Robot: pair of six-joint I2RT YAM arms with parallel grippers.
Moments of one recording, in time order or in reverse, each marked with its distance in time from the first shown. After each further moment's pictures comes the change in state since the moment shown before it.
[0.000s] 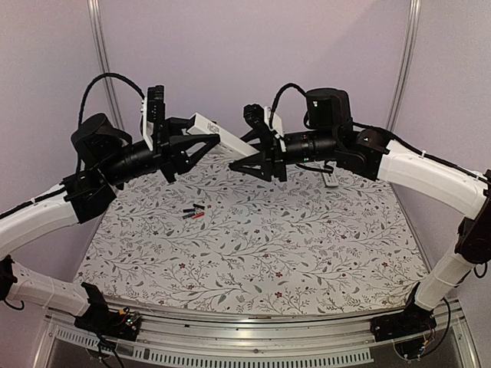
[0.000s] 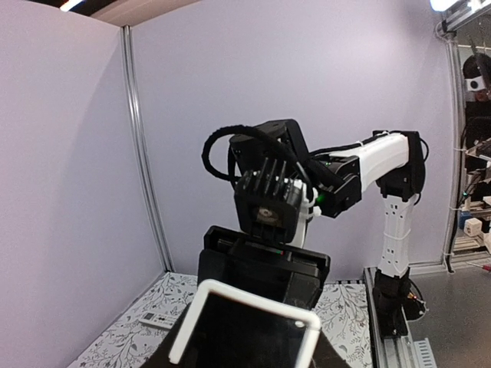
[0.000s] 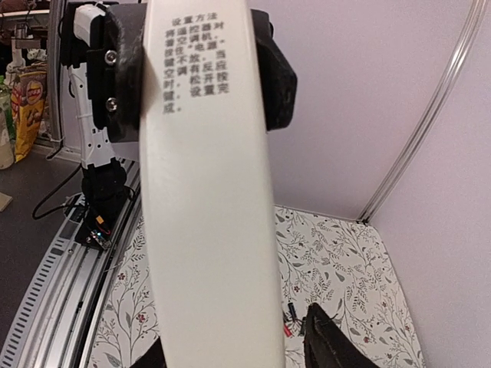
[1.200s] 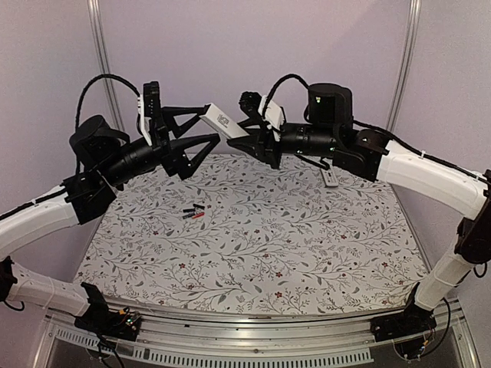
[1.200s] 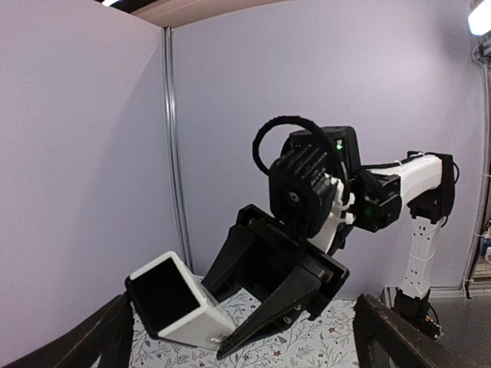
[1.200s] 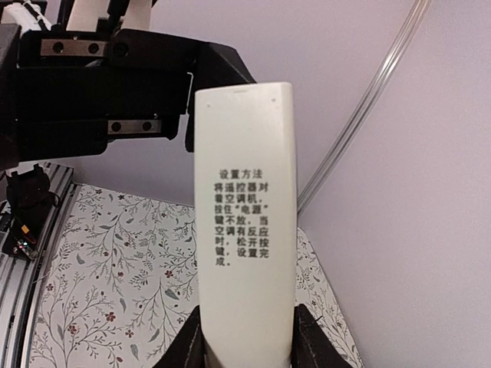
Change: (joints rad) left arm 0.018 0.004 -0.023 0.058 -0.117 -0.071; right arm 0.032 0.005 -0.008 0.142 0.312 -0.048
